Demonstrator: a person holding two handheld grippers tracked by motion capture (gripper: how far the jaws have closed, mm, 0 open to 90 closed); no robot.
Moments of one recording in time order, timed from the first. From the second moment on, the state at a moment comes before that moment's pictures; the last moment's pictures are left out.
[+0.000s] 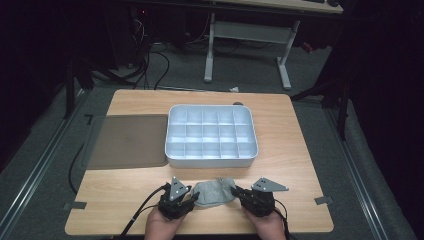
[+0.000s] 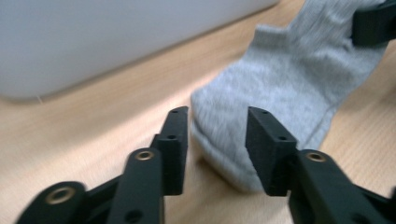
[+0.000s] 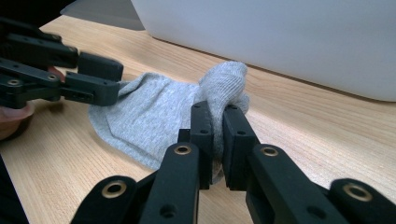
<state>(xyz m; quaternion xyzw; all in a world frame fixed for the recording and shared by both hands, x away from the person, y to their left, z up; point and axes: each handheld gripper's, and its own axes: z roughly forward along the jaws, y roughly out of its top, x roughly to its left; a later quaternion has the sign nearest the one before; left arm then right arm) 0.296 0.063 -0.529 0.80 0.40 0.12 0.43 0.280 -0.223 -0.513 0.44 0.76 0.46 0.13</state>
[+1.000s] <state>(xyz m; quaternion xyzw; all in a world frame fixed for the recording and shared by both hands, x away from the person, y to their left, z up) 0.297 0.073 -0.534 0.77 0.39 0.06 0.49 0.279 -0.192 -0.488 0.42 0.79 0.40 0.18</state>
